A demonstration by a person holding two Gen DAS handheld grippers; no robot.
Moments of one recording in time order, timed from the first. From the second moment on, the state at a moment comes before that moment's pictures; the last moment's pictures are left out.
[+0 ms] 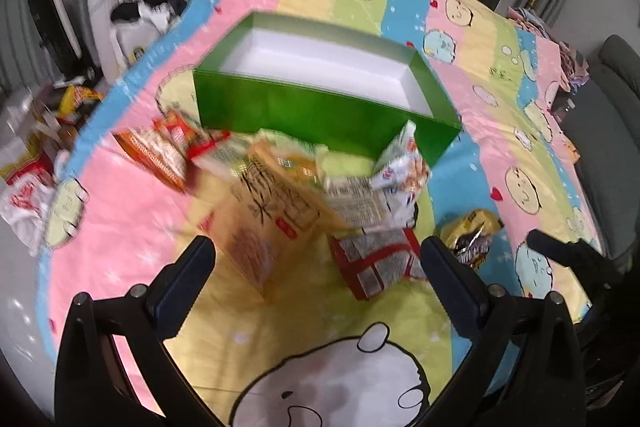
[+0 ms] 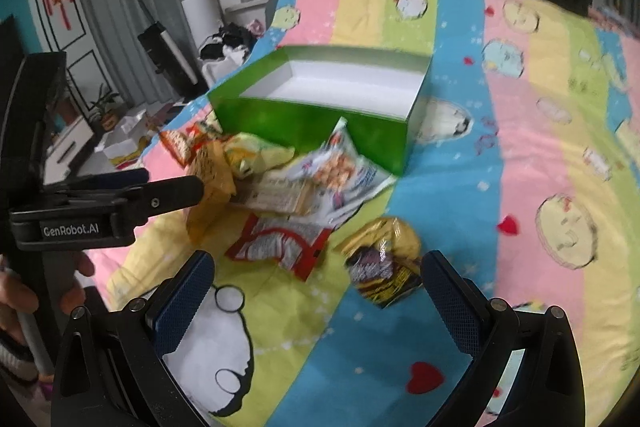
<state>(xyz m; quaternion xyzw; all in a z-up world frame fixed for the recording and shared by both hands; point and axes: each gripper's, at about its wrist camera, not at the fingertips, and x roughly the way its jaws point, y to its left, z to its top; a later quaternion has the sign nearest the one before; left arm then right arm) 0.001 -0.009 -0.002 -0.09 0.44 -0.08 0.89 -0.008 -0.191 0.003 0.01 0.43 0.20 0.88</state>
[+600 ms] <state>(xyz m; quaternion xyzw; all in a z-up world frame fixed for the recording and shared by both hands) -0.003 -0.026 -0.035 -0.16 0.48 -0.19 0.84 0.004 -0.186 -0.054 0.09 0.48 0.26 0.83</state>
